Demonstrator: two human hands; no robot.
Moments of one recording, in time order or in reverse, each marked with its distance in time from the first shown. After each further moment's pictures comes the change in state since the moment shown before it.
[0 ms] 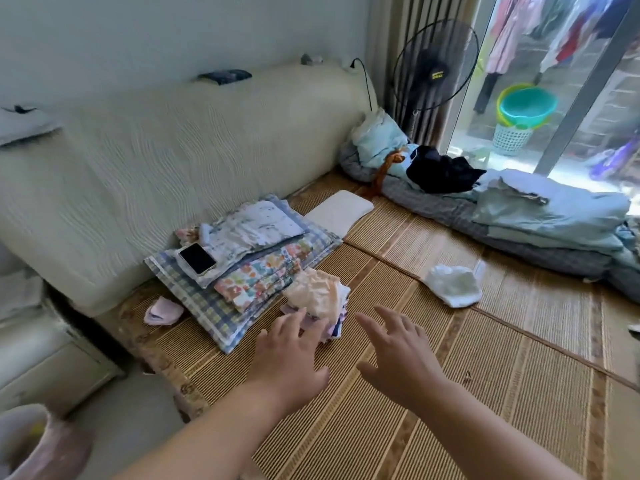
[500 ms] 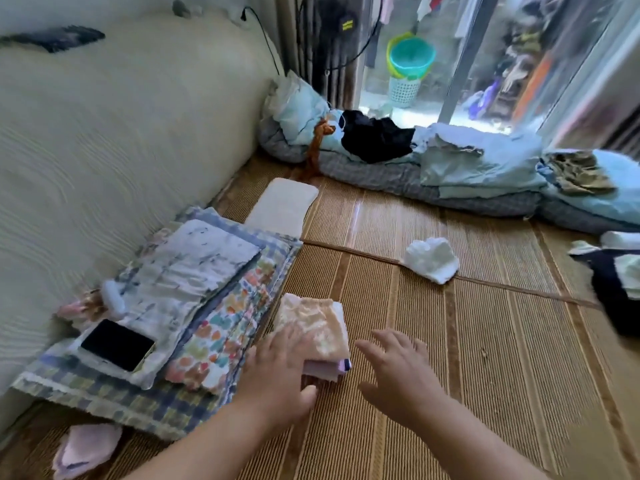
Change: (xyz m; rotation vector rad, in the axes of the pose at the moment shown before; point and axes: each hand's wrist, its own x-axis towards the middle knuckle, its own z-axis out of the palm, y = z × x) left_hand 0.233 -0.169 0.006 0.043 -0.269 0.306; right_hand 0.205 -0.057 0.073 0.081 -0.132 0.425
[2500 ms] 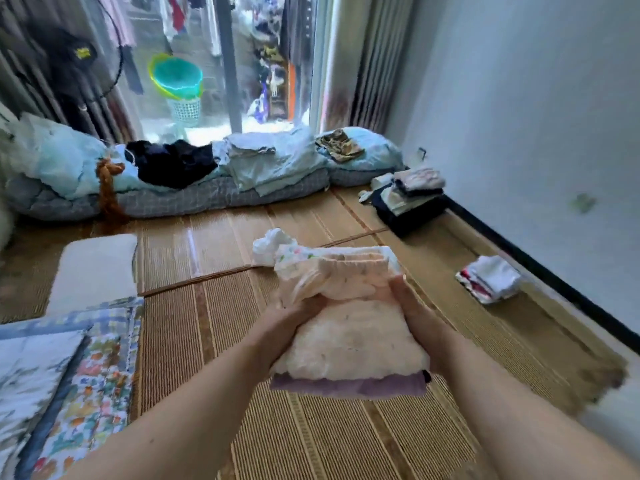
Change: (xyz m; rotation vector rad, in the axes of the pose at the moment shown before) left_hand 0.017 0.139 -0.028 -1.353 -0.622 0.379; right_hand -0.174 0.069 -0.045 1.758 0.513 0.605
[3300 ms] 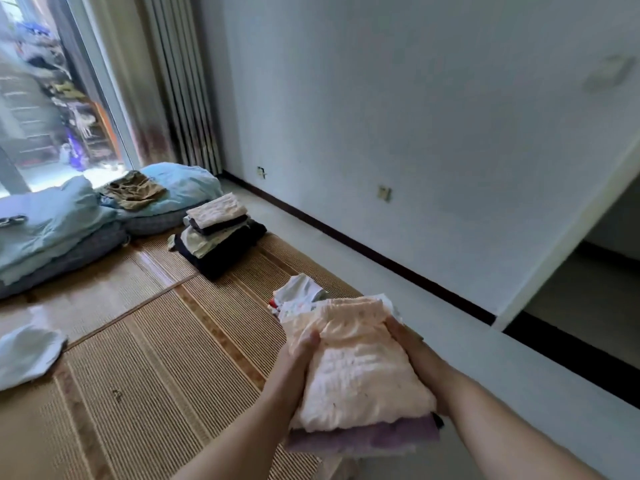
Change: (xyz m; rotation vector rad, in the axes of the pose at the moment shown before) left_hand 0.160 -0.143 0.565 0.034 -0.455 -0.111; right_hand -0.145 -0.033 -0.549 0.206 0.403 -0.054
